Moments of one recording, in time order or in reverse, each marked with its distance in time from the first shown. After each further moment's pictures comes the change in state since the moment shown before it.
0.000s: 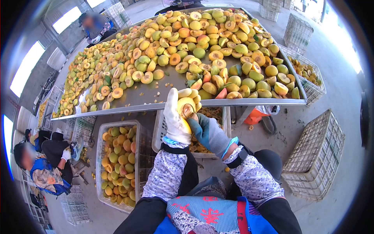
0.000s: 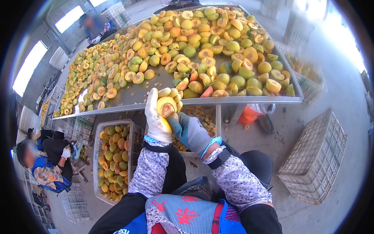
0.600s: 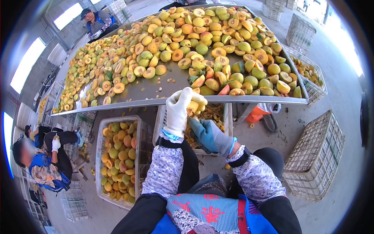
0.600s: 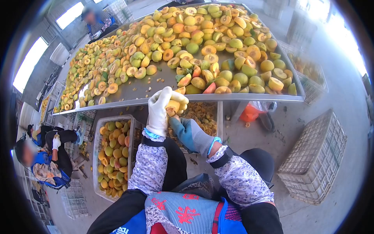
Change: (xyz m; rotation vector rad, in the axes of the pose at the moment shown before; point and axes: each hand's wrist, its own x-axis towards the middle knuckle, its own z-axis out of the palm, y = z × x) left_hand 0.004 0.016 -0.010 0.508 -0.190 0.007; right_hand -0.012 -0.020 0.003 0.226 -0.189 0.462
